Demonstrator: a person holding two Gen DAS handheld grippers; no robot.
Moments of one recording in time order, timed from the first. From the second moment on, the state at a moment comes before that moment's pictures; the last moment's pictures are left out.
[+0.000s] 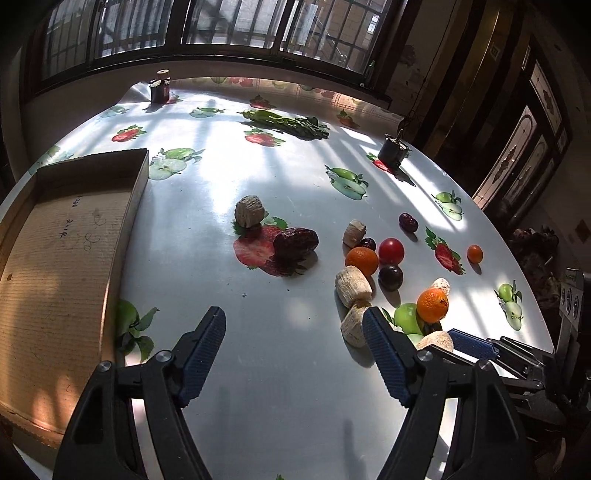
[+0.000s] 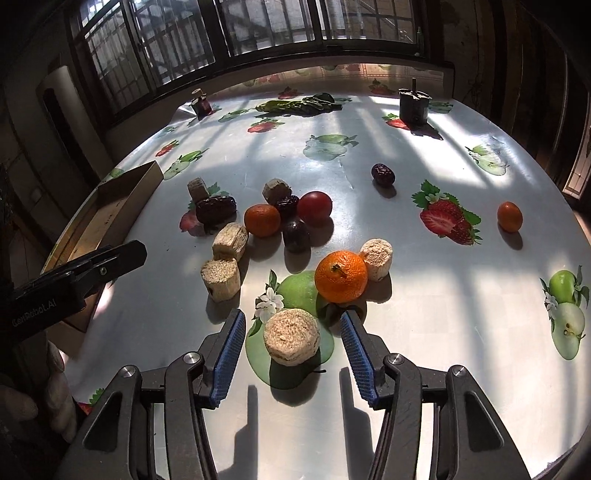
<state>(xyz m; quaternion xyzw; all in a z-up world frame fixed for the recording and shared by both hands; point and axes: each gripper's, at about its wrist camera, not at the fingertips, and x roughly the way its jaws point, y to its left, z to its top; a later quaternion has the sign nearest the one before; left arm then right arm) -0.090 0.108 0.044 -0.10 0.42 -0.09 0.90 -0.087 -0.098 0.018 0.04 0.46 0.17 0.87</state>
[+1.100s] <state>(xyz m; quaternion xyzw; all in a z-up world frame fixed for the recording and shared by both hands) -0.105 0.153 0.075 -0.11 0.42 -0.06 0.90 -0.112 -0.056 0.058 -0.01 0.42 0.22 0.88</state>
